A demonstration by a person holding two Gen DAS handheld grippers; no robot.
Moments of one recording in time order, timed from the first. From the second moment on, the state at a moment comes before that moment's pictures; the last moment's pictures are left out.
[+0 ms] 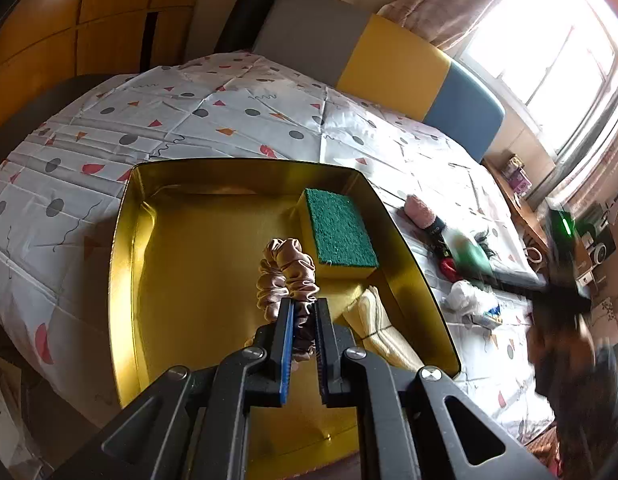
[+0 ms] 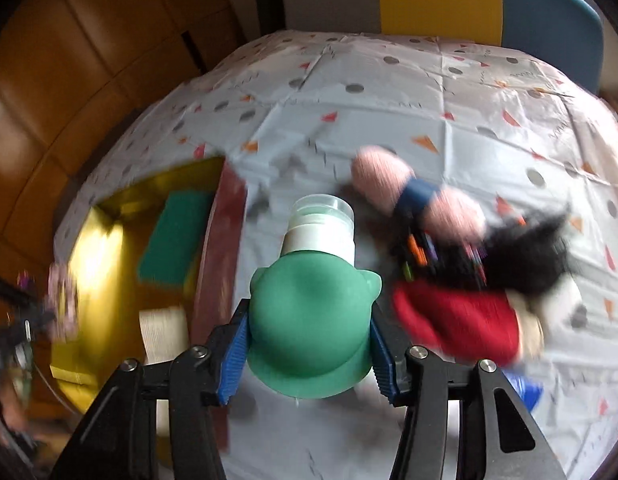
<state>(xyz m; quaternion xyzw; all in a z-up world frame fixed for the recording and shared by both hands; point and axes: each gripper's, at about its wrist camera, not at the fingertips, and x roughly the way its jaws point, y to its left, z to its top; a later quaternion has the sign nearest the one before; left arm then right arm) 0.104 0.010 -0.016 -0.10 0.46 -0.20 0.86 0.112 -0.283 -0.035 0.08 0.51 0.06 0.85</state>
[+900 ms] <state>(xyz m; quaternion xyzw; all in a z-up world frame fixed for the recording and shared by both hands) 0.131 -0.002 -0.023 -0.07 0.46 -0.10 0.88 0.046 -0.288 -0.093 0.03 0.53 0.05 0.85</state>
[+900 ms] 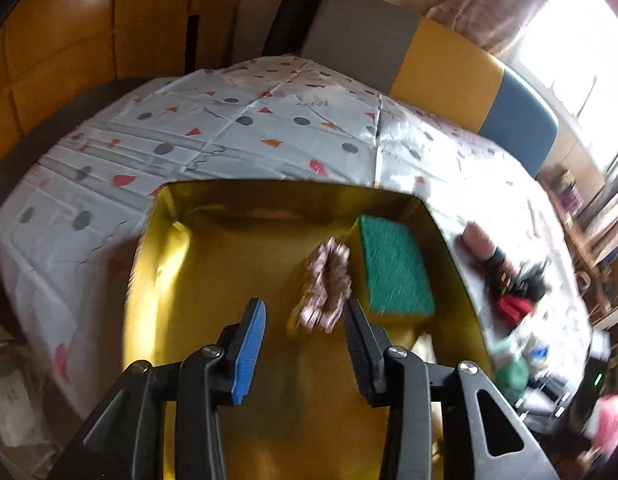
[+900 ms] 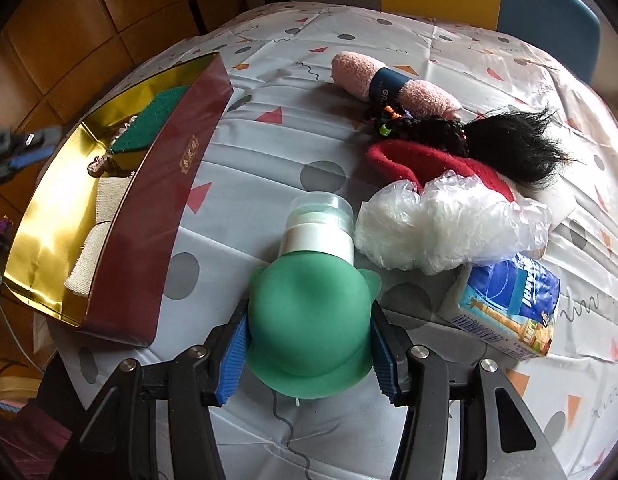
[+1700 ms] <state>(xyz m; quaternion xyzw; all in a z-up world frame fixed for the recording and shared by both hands) 0.064 0.015 -0.029 -0.03 0.45 -0.05 0.89 0.046 -0.285 -0.094 0.01 0.52 0.04 0.85</state>
